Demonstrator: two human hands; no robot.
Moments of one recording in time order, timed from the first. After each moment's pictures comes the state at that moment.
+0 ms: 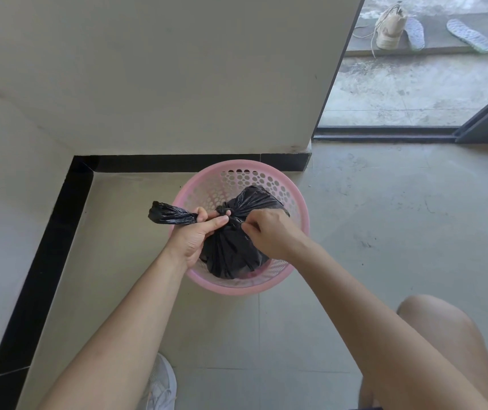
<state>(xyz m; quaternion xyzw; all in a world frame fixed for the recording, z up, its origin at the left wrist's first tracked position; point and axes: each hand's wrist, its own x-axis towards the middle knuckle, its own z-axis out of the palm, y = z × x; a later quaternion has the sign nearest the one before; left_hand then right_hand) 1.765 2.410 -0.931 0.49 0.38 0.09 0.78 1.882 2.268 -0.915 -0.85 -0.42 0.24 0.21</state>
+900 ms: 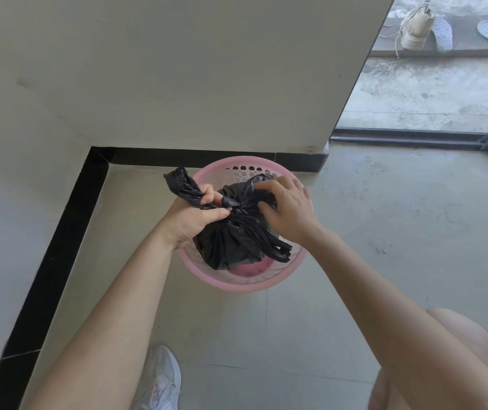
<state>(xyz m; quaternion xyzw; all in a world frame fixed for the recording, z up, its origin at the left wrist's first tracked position) 1.758 2.445 -0.892 0.72 0.28 0.07 0.63 1.910 2.285 -0.931 -0.86 -0.42 0.14 0.26</state>
